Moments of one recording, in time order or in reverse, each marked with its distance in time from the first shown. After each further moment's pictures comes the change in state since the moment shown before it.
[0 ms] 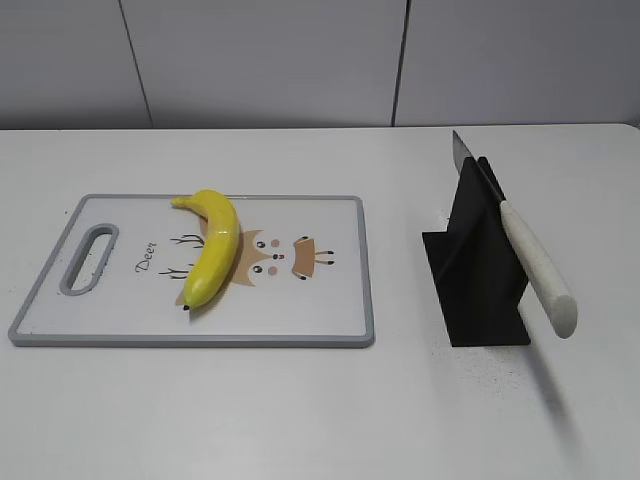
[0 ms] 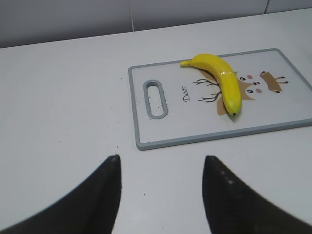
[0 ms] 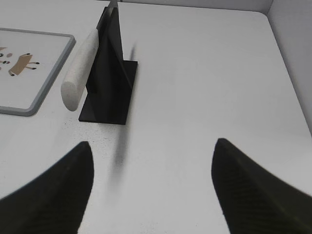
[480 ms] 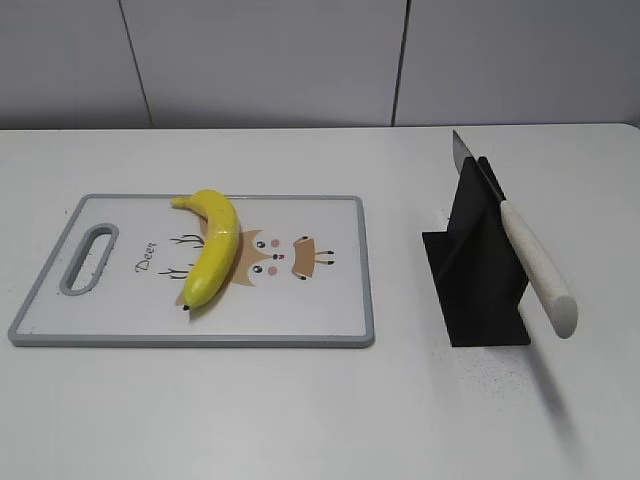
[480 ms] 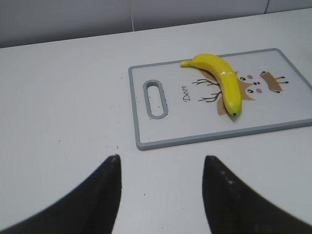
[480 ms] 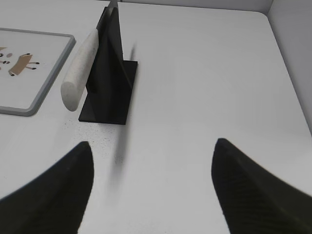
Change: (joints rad) left arm 0.000 0.000 0.000 0.000 0.000 0.000; right arm 0.000 0.000 0.000 0.000 0.000 0.000
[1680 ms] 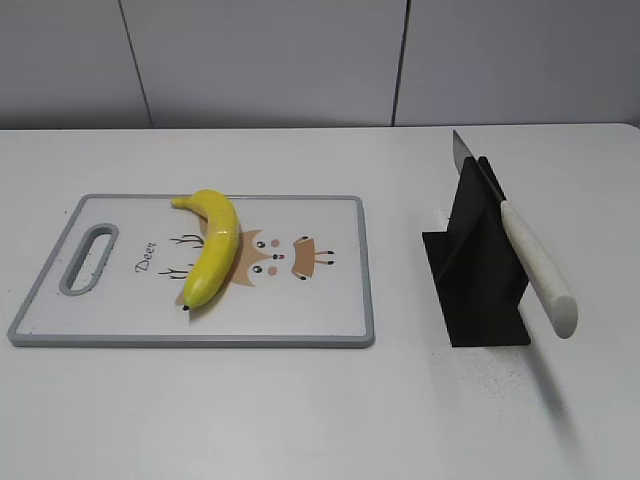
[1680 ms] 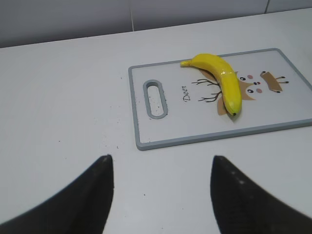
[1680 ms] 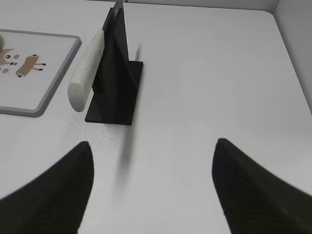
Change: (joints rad) left arm 0.000 0.000 0.000 0.000 0.000 0.000; right arm 0.000 0.000 0.000 0.022 0.000 0.000
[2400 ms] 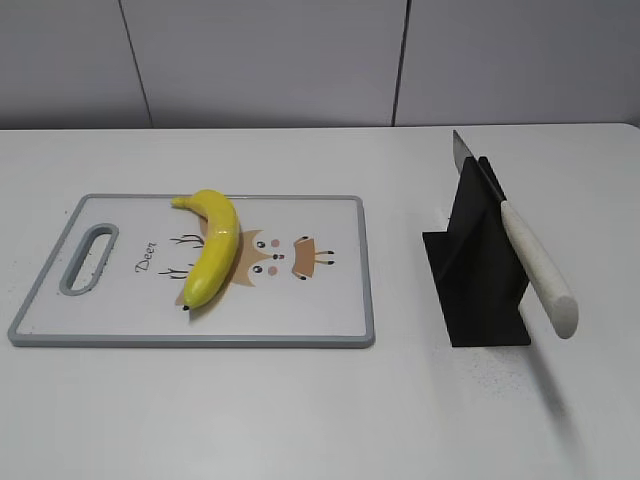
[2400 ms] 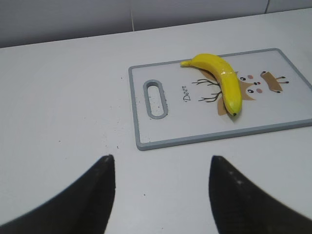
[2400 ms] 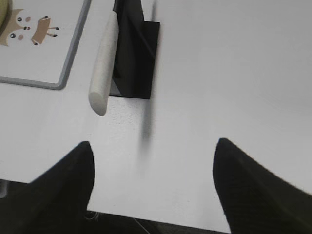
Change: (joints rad) left arm 0.000 0.000 0.000 0.000 0.000 0.001; right arm 0.001 0.599 -0.388 0.063 0.159 0.003
